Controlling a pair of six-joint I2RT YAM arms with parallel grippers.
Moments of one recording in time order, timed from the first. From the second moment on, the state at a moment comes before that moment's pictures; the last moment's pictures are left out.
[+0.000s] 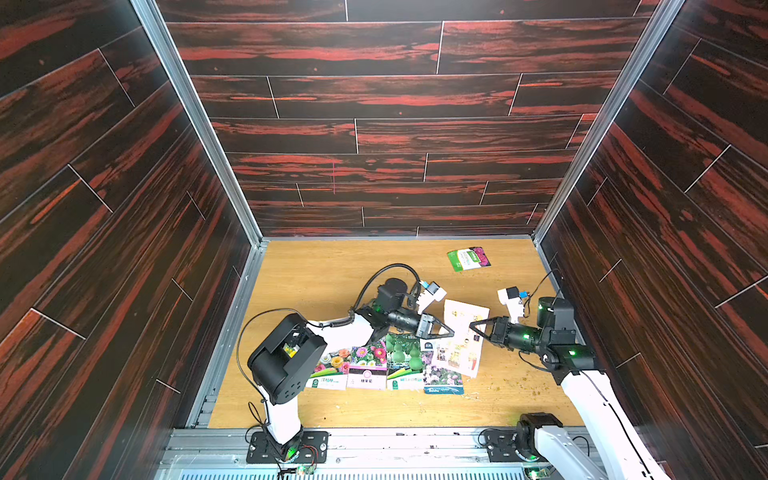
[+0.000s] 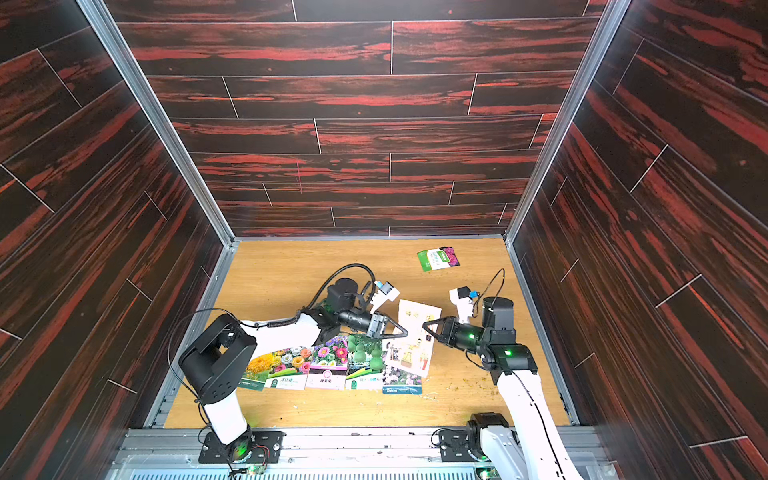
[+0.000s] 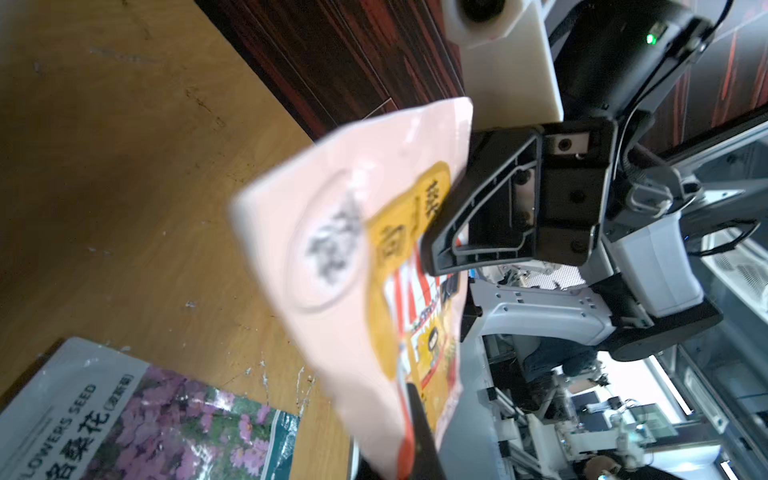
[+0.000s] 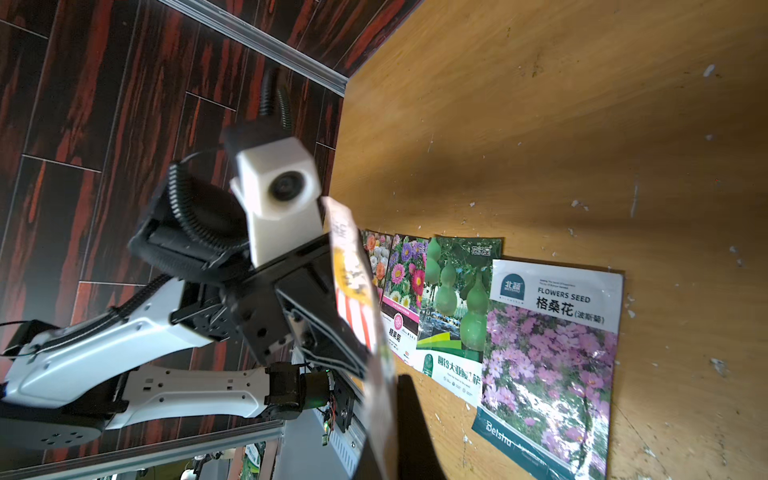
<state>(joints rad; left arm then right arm) -0.76 1.82 1.06 0.46 1.06 -0.70 0.07 0.84 0.68 -0.53 -0.87 0.54</state>
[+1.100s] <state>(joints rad) -0.86 1.93 1.07 0.82 0.75 -1.11 -0.17 0.96 0.53 -0.15 -0.91 0.72</state>
